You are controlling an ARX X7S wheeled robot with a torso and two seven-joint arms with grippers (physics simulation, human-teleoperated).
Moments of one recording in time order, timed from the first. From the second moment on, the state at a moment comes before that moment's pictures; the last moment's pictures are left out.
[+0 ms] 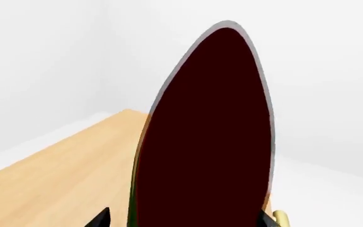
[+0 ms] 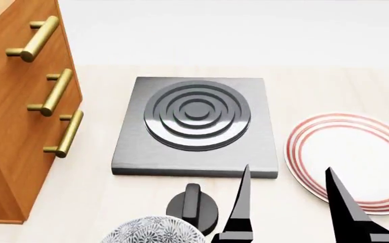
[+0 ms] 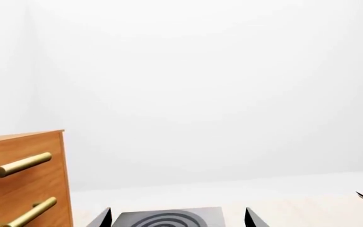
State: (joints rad) left arm -1.21 -0.44 -0.03 -0.19 -0.52 -0.98 -0.29; right arm 0.03 0.49 -0.20 -0.84 0.55 0.34 0.52
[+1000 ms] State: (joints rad) left arm -1.00 -0.43 -0.05 0.02 -0.57 -0.92 -0.34; right arm 0.04 0.50 -0.22 -0.83 0.55 0.33 0.53
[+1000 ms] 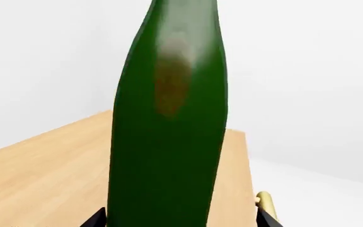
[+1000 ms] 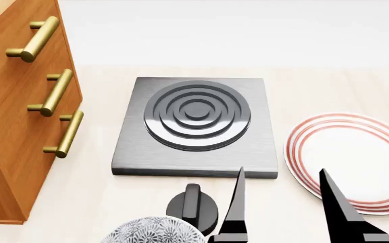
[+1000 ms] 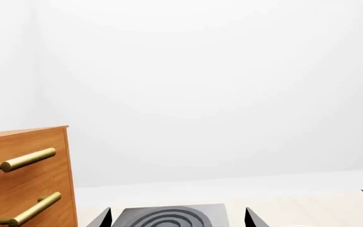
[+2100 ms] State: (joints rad) left arm -0.20 -0.45 0.25 0.80 -0.34 -0.62 -0.45; right arm 0.06 0.50 -0.28 -0.83 0.53 0.34 0.53
